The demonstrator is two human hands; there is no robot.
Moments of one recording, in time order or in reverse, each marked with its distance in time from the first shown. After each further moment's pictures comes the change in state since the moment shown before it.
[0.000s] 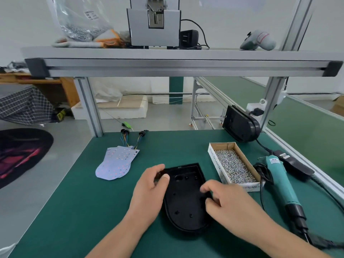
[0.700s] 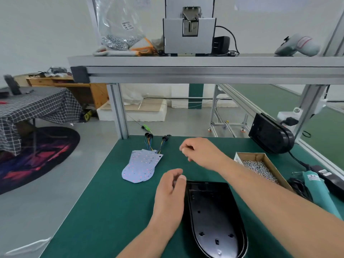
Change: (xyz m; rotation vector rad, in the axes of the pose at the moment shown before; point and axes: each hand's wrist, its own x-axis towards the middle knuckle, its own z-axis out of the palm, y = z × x) left_hand 0.000 0.003 -0.002 -0.184 0.132 -0.048; right_hand 0.204 -0.058 0.013 0.059 -0.053 -0.133
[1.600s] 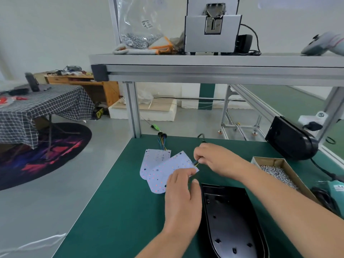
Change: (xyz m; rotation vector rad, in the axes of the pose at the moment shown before) left_hand -0.002 -0.004 -0.005 0.313 0.121 0.276; right_hand 0.009 0.018 0.004 -0.360 -0.149 -0.269
